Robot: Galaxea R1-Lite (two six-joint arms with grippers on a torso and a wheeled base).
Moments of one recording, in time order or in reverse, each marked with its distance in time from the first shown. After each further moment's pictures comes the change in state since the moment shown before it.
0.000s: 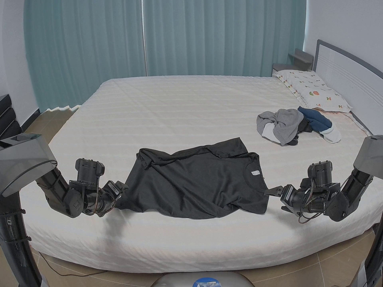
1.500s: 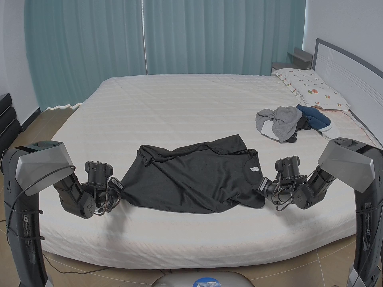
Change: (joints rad) left arm 0.002 0.178 -0.112 -0.159 0.114 -0.134; right arm 0.070 0.306 -0.450 0.144 -0.167 -0.020
